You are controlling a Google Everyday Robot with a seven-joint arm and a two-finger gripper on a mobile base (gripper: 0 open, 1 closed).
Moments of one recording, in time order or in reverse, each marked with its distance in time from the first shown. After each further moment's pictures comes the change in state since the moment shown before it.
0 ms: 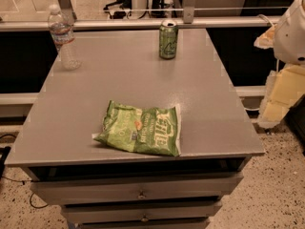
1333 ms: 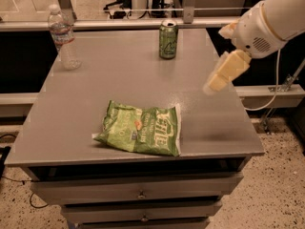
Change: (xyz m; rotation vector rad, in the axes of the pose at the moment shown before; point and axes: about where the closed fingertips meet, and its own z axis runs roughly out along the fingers) arm -0.074 -0.078 0.058 0.037 -0.388 0.110
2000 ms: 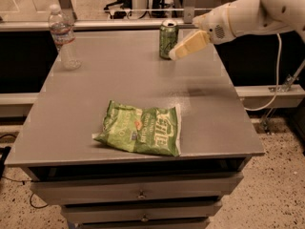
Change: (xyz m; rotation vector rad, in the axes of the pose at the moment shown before) arm -0.058 -0.106 0.092 -0.019 -0.380 0.173
